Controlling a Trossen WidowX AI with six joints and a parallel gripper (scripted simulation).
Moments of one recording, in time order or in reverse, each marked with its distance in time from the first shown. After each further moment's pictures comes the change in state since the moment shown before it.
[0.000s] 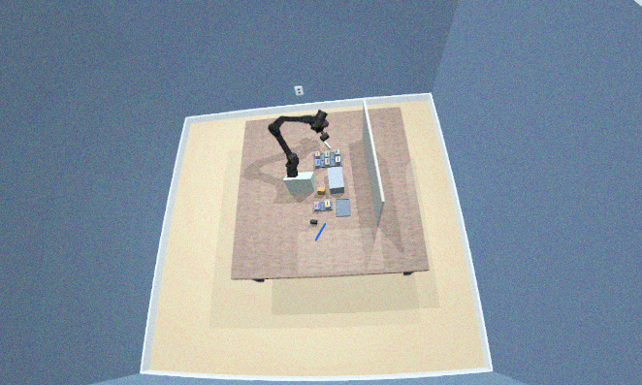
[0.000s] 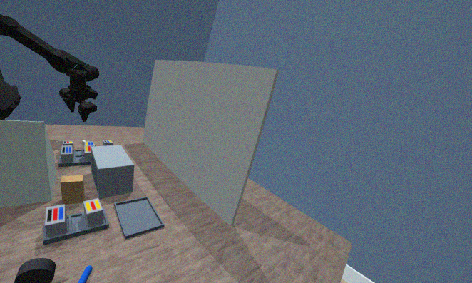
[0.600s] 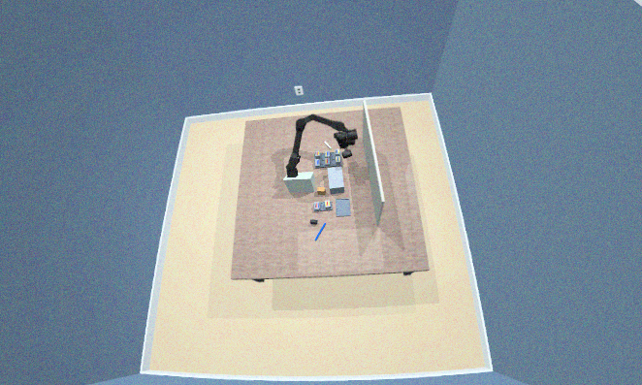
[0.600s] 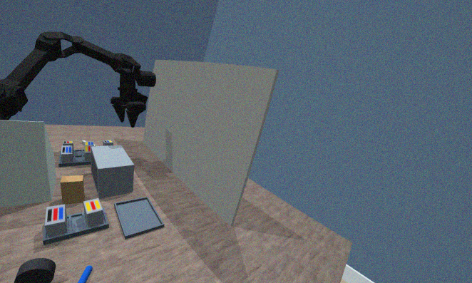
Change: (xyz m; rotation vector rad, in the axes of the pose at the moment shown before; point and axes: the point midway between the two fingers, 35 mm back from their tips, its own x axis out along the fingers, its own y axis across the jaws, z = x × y) arm -0.087 -0.244 0.055 0.277 0.101 -0.369
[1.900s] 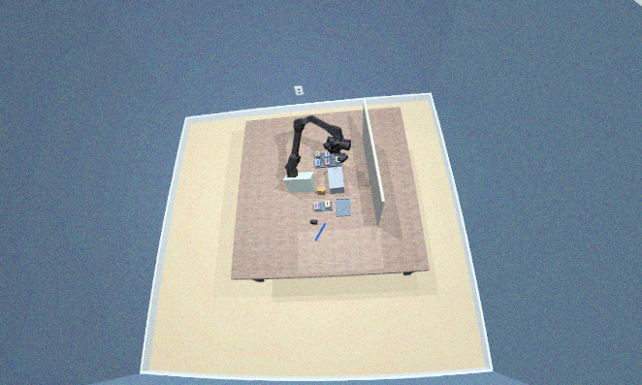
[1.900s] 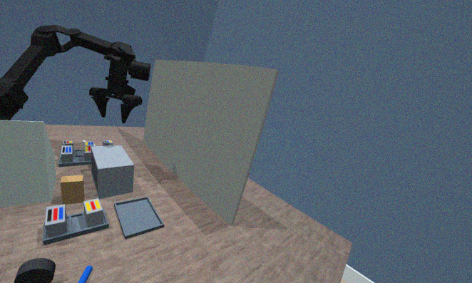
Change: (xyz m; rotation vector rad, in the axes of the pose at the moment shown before) arm -0.033 -0.042 -0.069 -0.431 0.080 0.058
